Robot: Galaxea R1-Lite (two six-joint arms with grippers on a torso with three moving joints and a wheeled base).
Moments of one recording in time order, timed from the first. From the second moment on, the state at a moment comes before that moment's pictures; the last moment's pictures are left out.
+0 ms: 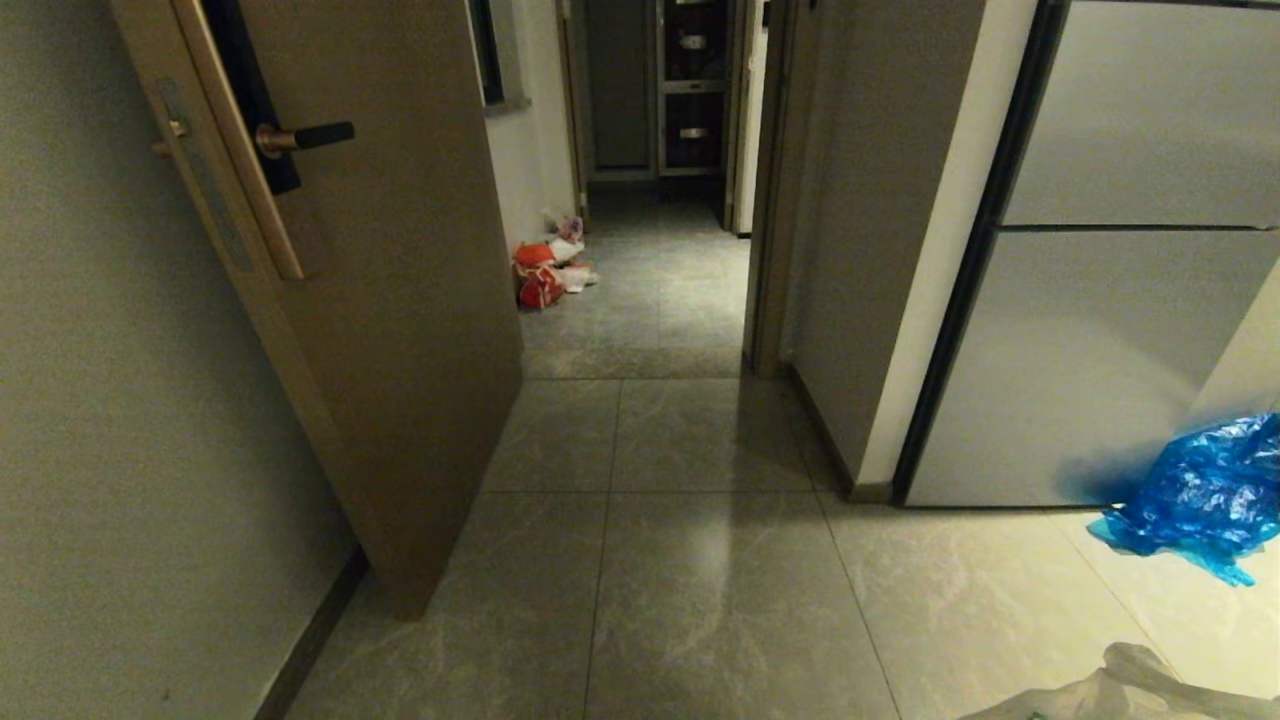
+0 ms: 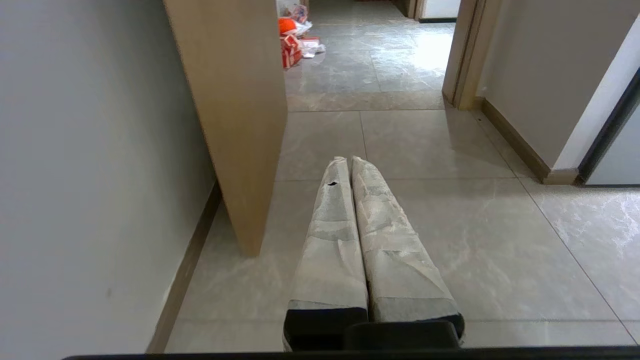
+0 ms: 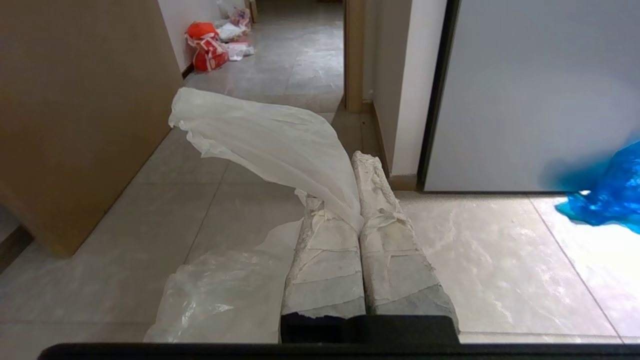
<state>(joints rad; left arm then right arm) 0.00 0.00 0.00 0.00 0.00 -0.01 0.00 0.00 0.00 -0.04 0.00 0.00</state>
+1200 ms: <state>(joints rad) 0.00 0.00 0.00 0.00 0.00 -0.01 0.00 0.00 0.00 -0.04 0.00 0.00</state>
